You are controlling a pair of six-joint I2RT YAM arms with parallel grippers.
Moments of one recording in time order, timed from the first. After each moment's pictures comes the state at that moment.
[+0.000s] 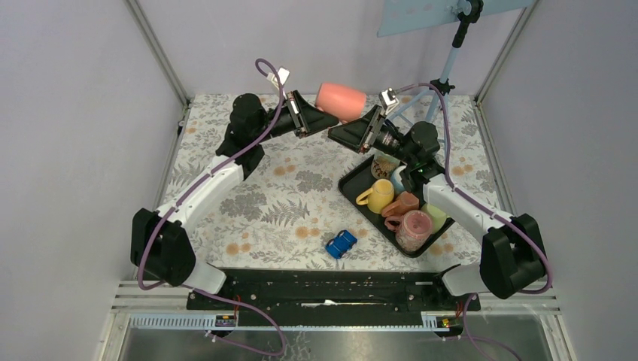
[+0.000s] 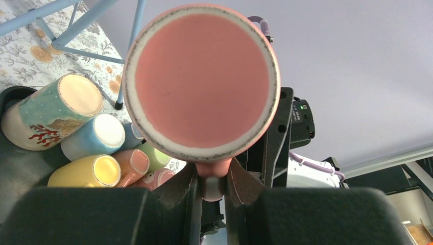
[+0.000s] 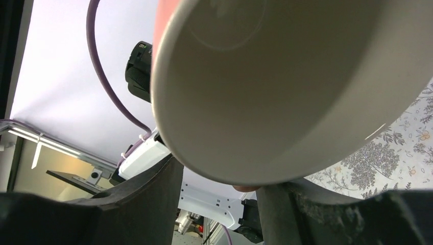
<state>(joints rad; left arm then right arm) -0.44 1.46 1.23 0.33 0.73 -1.09 0.46 1.40 0.95 0.73 -0.67 1.29</state>
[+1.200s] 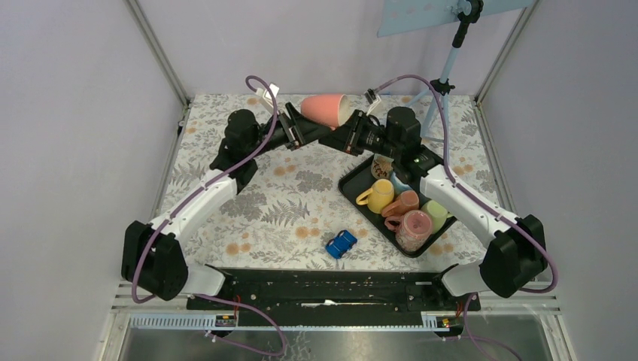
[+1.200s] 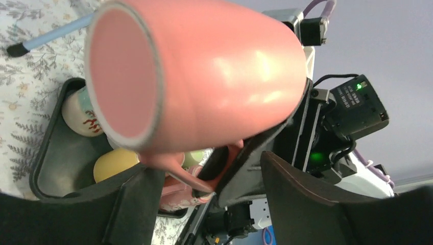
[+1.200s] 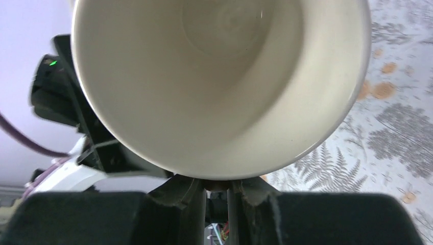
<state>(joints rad) -0.42 1.37 1.07 0.34 0.64 -1.01 0.55 1.41 1.14 0.18 -0.53 0.94</state>
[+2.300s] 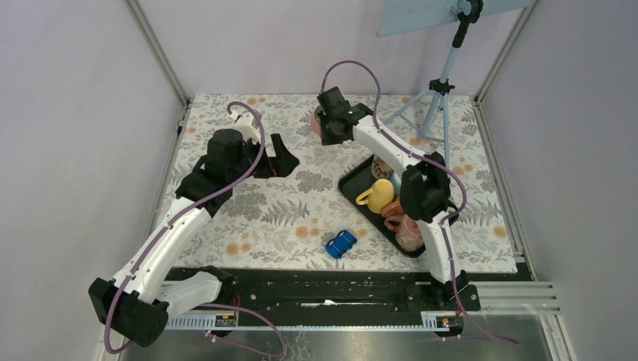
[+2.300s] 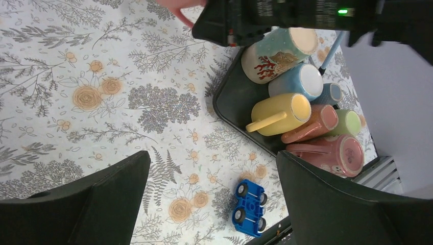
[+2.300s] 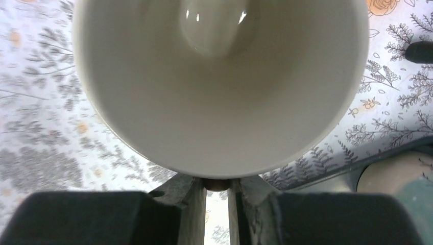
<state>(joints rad) -0.43 1.05 1.04 -0.43 0.18 -0.47 0.62 2.17 2.03 -0.73 0.08 0.41</state>
